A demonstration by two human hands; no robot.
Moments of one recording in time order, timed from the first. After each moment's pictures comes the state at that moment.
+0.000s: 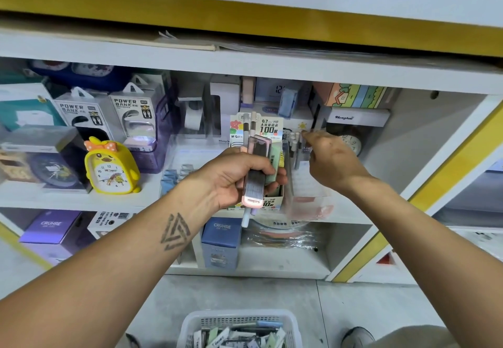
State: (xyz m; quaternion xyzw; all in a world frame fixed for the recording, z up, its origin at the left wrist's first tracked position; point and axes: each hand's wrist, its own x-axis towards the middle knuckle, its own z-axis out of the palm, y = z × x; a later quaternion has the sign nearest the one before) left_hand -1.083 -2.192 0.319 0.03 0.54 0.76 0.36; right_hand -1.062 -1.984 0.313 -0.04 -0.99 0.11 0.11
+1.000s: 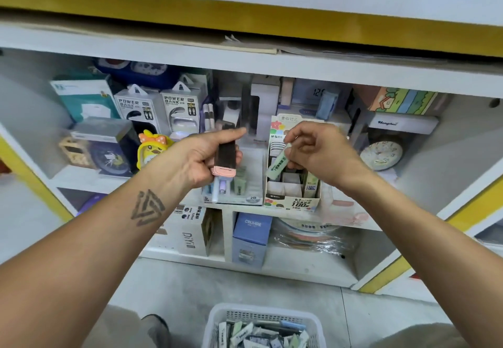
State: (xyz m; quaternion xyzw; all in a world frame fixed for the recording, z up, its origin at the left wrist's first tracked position) left_hand -1.121 -2.291 0.333 -0.11 0.55 0.79 0.25; right_hand -1.066 -2.075 0.336 0.04 -0.87 0.48 0.09
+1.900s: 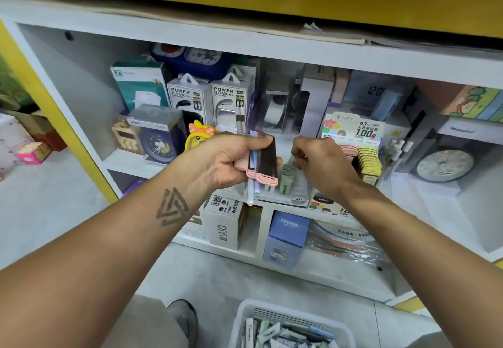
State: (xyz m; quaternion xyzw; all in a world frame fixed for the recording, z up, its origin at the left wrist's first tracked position) left_hand -1.124 -2.333 0.319 -0.09 0.57 0.77 0.27; right_hand -1.119 -2.135 0.280 0.15 -0.96 0.19 0.14
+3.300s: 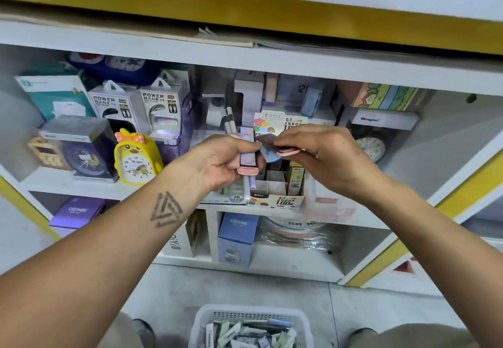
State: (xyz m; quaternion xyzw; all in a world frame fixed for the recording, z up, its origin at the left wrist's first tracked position) left_hand -1.110 -2.235 0.331 -0.07 0.50 0.80 0.33; right_hand -1.047 -2.042 0.344 0.31 -0.89 0.22 0.26
